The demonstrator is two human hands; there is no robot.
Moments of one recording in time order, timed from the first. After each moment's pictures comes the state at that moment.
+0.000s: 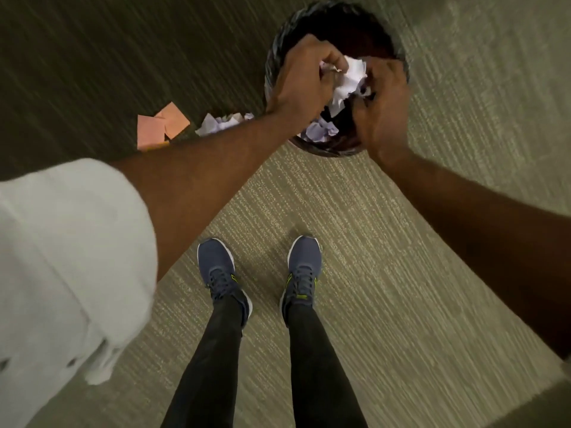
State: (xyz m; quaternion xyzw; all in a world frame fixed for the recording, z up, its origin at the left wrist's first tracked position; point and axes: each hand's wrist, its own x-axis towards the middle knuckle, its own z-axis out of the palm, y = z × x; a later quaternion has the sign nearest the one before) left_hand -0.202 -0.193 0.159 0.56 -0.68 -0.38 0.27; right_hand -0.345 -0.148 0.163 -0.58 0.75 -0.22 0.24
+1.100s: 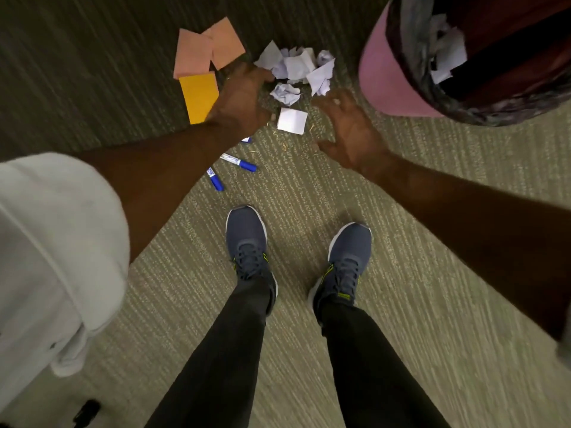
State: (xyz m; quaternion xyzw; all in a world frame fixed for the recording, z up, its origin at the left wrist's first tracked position) left_hand 0.022 -0.100 -0.015 0.66 -0.65 -0.38 -0.01; right_hand -0.207 -0.083 -0.006 -0.74 0.55 0.09 0.38
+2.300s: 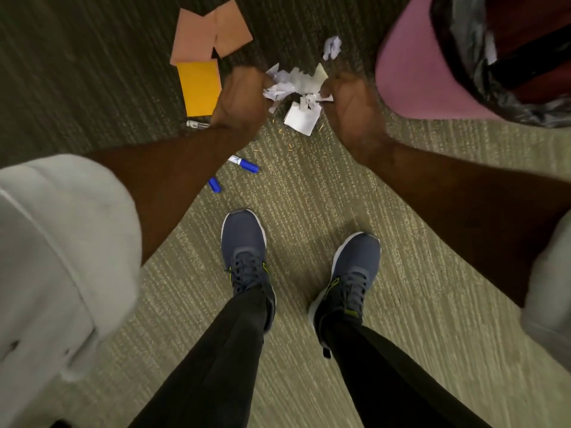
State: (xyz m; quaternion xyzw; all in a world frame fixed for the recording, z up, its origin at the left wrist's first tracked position) left_hand 0.026 -0.089 -0.048 0.68 -0.66 -0.31 0.05; right_hand -0.169 -0.108 -0.049 -0.77 0.59 0.05 0.24
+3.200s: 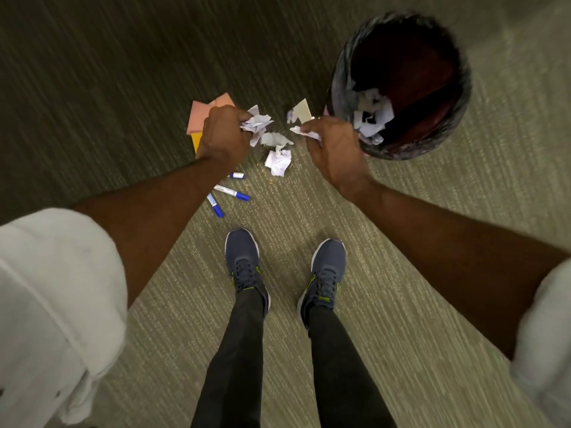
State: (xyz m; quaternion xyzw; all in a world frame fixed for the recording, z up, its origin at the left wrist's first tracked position) left_hand 0.006 -0.108 0.141 0.72 -0.60 -0.35 0.05; right_hand -0.207 -0.099 0.158 -0.72 0.61 -0.09 0.32
